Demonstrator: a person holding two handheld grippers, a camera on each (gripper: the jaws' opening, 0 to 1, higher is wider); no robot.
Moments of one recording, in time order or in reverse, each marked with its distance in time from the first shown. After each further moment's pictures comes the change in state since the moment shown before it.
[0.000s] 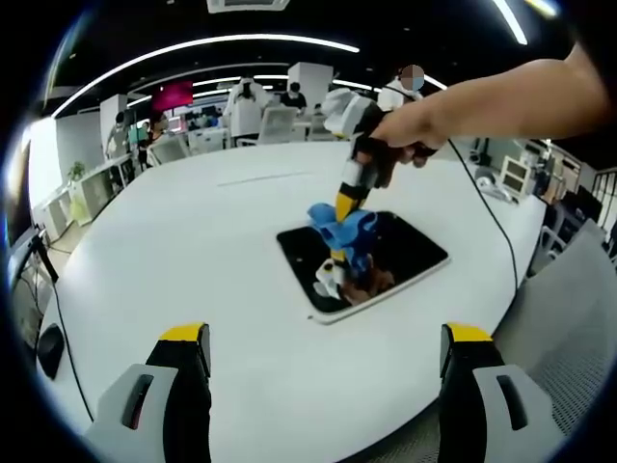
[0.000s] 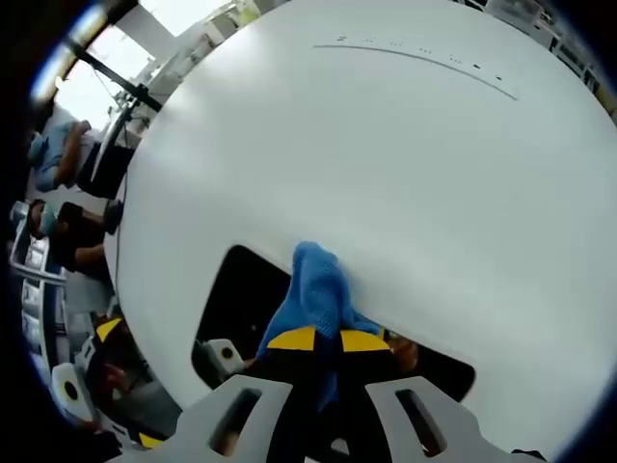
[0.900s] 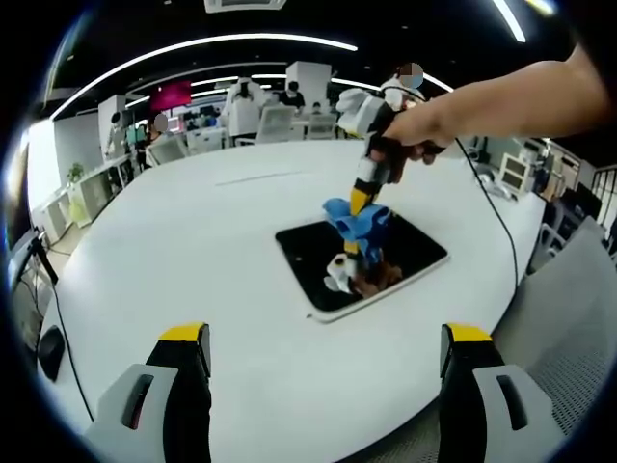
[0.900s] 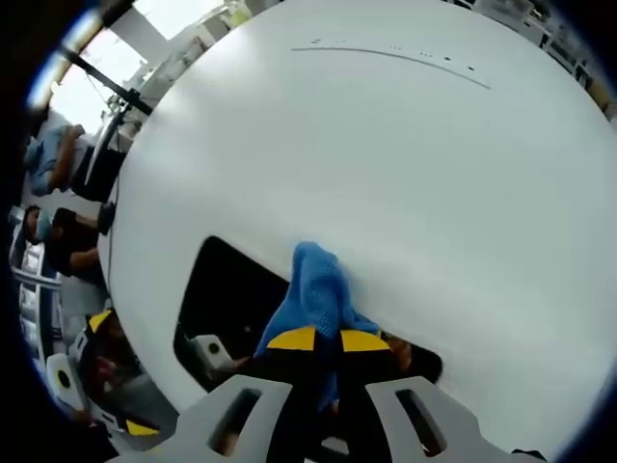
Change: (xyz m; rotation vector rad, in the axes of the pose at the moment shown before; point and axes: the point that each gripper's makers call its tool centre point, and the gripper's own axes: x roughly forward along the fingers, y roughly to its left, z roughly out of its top) left arm 0.000 -0.002 0.000 0.008 0.006 -0.003; right arm -0.007 -0.029 -0.009 0.017 -0.005 -0.034
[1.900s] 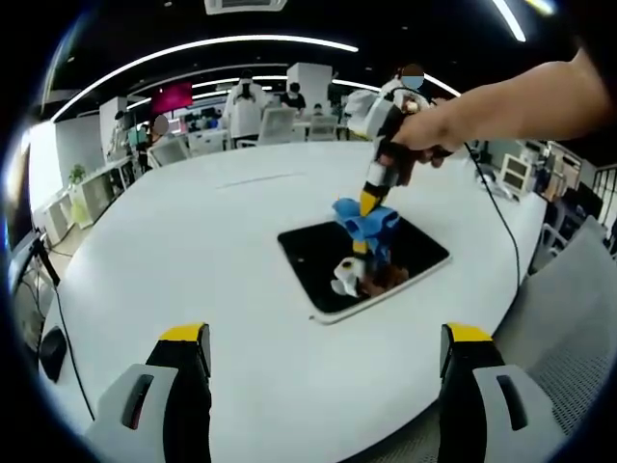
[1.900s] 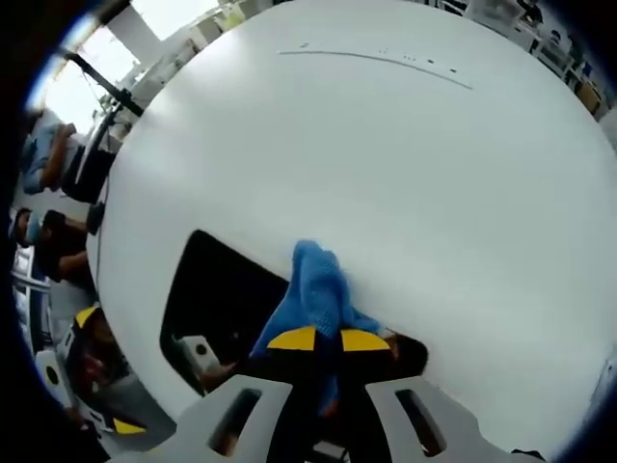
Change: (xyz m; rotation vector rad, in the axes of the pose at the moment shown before) left arm 0.000 0.002 0.002 0.003 -0.007 0.009; right arm -0.007 -0.007 -0.013 0.011 -0.035 -0.064
